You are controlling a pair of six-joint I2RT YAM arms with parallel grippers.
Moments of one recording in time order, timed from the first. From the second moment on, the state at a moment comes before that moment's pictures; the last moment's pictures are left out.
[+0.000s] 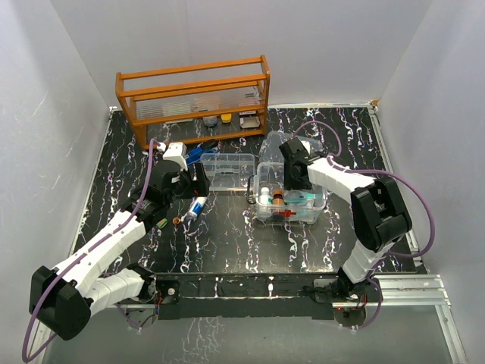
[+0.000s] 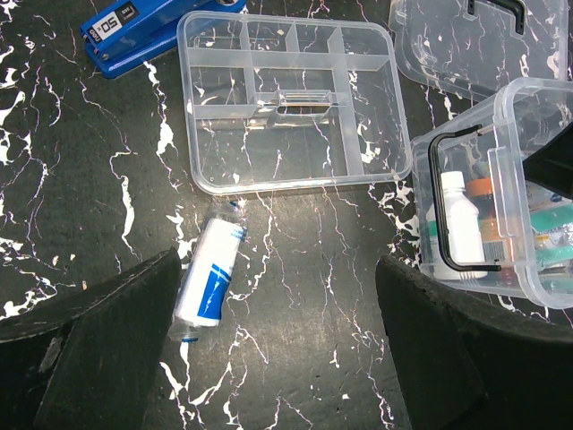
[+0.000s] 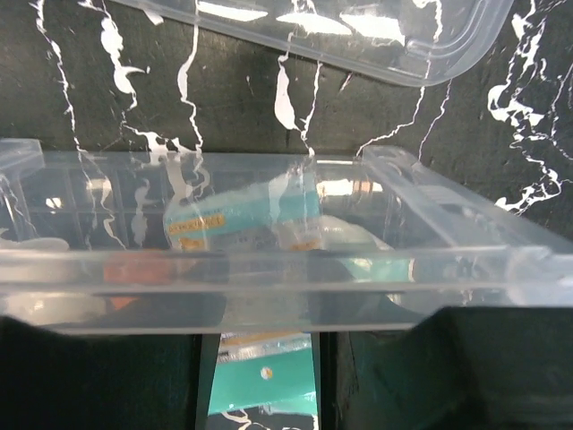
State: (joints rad) left arm -0.53 1.02 0.76 -0.29 -0.17 -0.42; right arm 0.43 1.70 1.14 -0.57 0.27 0.42
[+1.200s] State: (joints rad) left arm -0.53 1.02 0.76 -0.29 -0.17 -0.42; right arm 0.44 1.59 1.02 -0.46 0.26 0.45
